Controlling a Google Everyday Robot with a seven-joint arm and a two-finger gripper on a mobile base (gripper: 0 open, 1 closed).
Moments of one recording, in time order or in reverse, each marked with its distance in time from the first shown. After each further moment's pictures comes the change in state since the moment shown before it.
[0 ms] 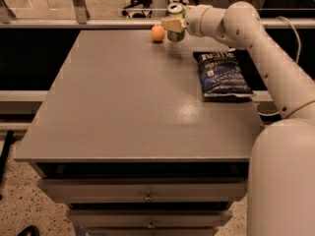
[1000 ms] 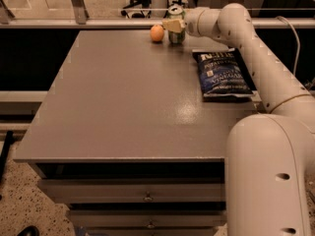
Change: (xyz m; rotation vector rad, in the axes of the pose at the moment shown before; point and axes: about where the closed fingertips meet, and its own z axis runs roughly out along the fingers) arm 0.024 -0.027 0.028 0.041 0.041 0.055
